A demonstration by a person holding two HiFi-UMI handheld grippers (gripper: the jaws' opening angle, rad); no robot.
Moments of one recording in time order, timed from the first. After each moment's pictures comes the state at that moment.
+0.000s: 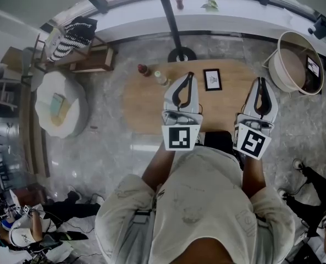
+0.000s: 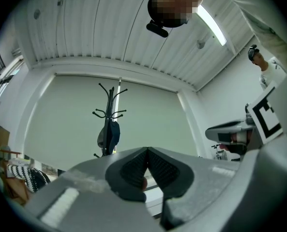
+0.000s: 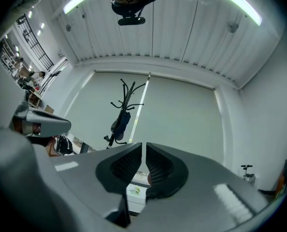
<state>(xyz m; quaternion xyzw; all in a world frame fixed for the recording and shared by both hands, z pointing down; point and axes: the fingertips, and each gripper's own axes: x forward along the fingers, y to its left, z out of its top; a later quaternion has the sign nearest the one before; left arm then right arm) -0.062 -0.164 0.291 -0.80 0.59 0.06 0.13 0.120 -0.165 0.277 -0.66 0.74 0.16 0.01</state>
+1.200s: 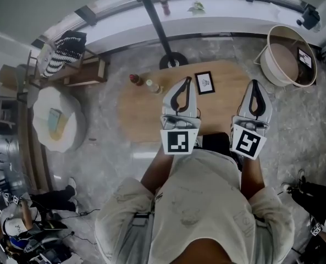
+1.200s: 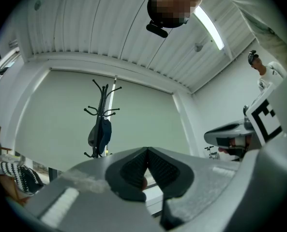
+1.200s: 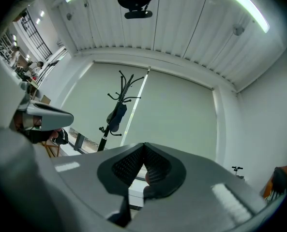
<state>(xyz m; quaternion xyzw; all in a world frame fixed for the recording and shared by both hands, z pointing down) -0.030 -0.174 0.299 -0.82 0.55 0.04 0.12 0.141 -0.168 0.287 -0.68 0.72 0.15 -0.04</state>
